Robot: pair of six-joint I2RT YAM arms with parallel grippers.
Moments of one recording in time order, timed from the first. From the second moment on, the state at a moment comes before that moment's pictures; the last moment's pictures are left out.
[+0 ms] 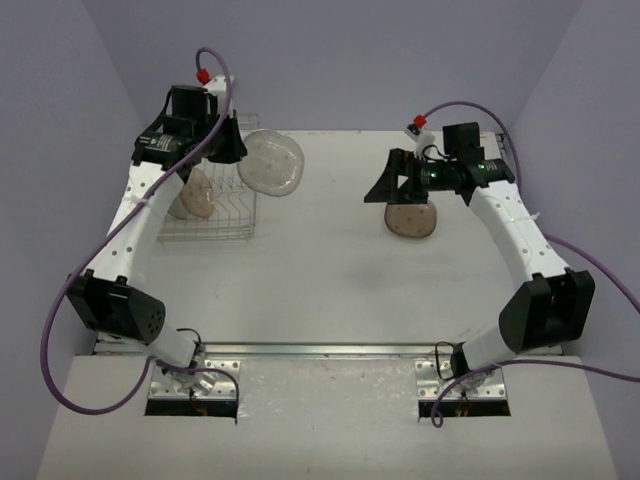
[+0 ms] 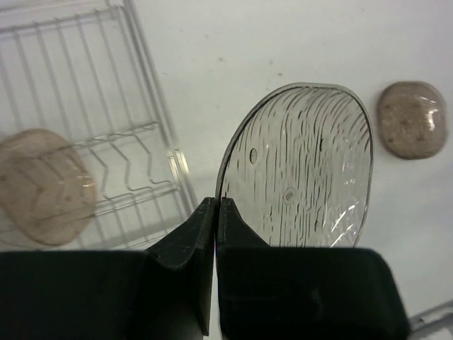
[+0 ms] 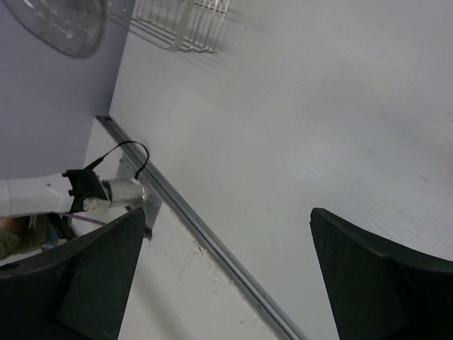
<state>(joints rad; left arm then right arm) -0.15 1.53 1.76 -0.82 0.14 -0.10 0.13 1.50 1.36 -0.68 -0.77 0.22</state>
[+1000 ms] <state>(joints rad) -0.15 1.48 1.44 -0.67 0.32 -0.33 0.45 1.85 1.50 -0.41 -0.71 0.68</state>
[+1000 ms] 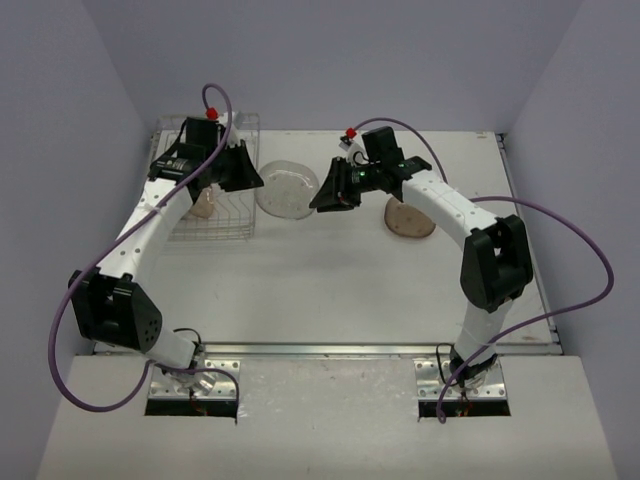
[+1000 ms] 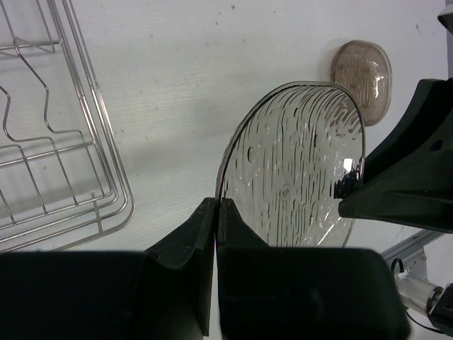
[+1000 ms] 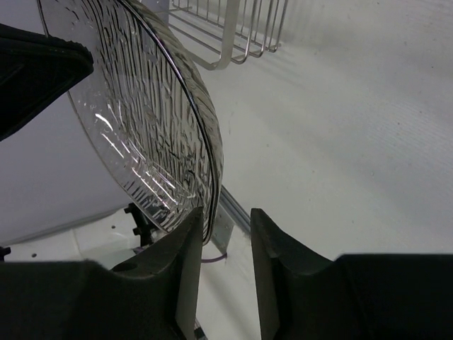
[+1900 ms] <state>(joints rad) -0.20 1.46 1.43 -0.66 0.22 -0.29 0.24 1.78 1.42 -0.55 -0.62 0.45</state>
